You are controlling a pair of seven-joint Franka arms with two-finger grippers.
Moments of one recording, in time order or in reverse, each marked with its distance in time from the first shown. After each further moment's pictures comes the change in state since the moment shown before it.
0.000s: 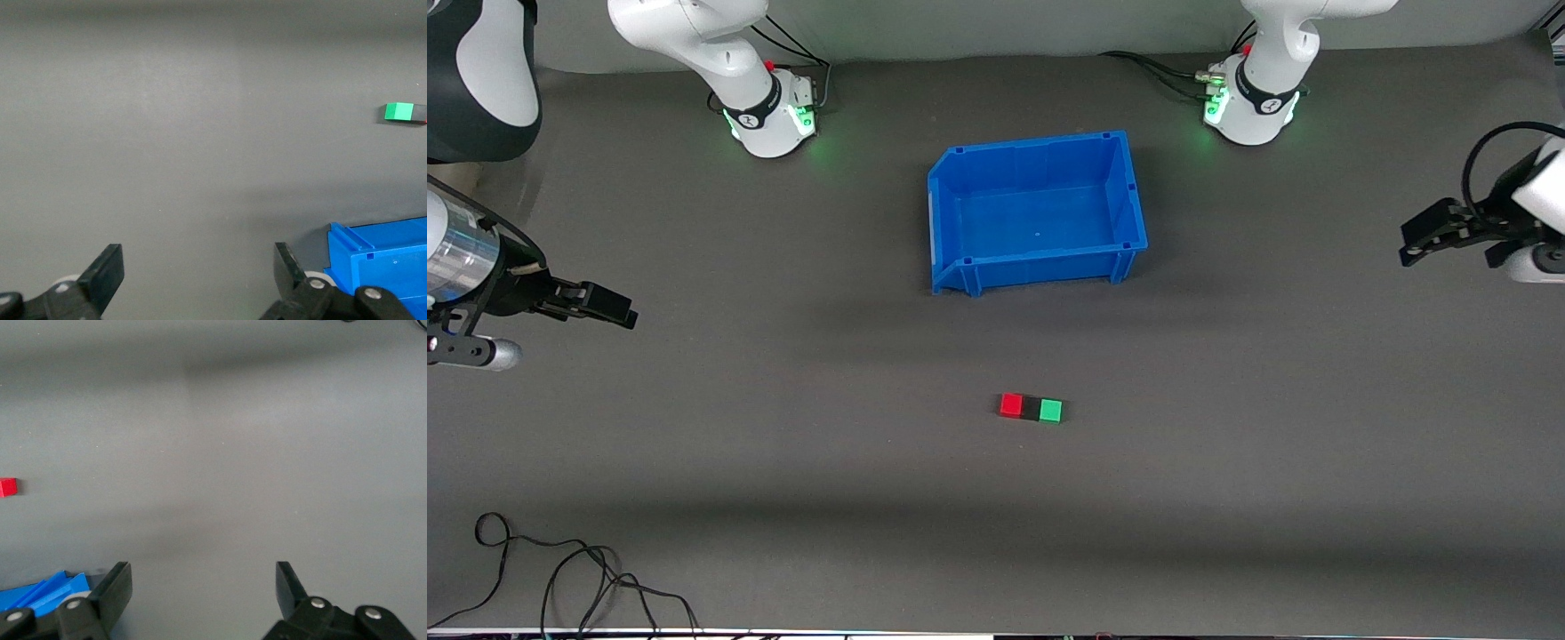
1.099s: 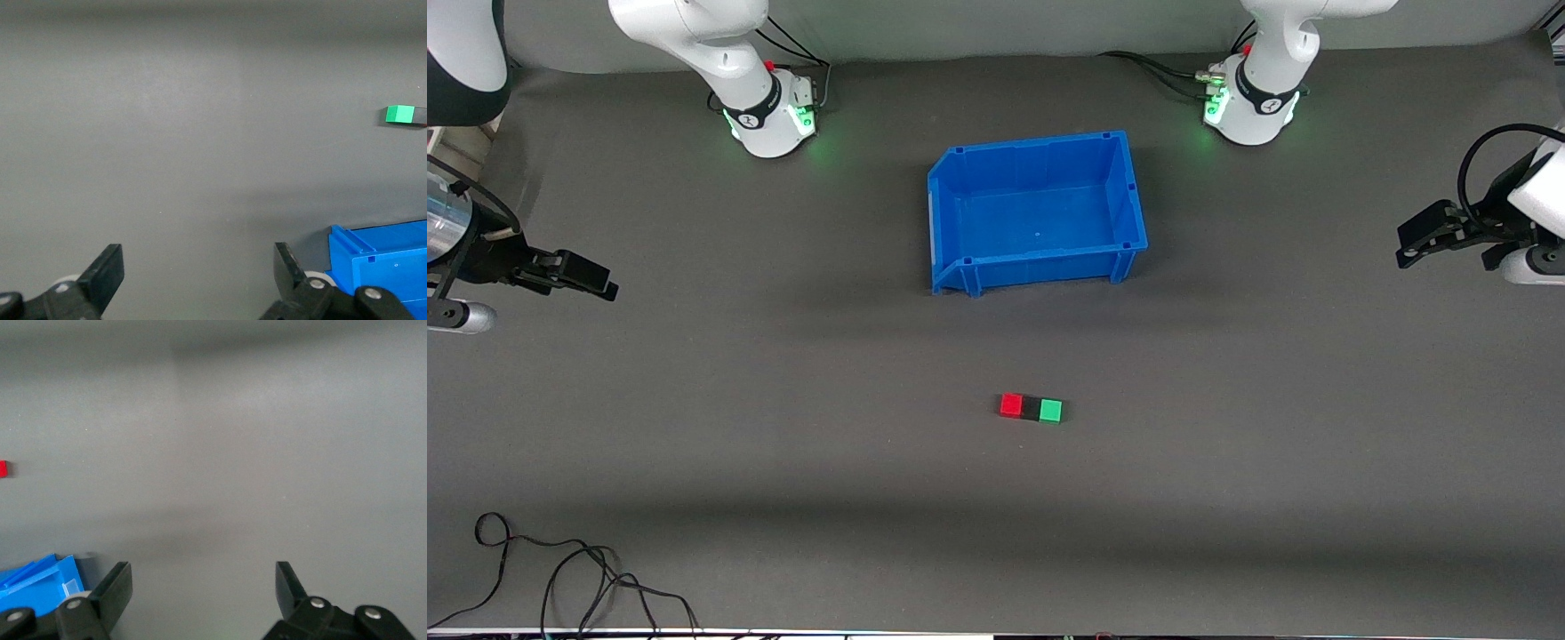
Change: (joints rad) left arm 0.005 0.000 0.004 -0.006 -0.001 0.011 0.001; right arm -0.182 -0.106 0.165 -0.114 -0.028 -0.013 -0.025
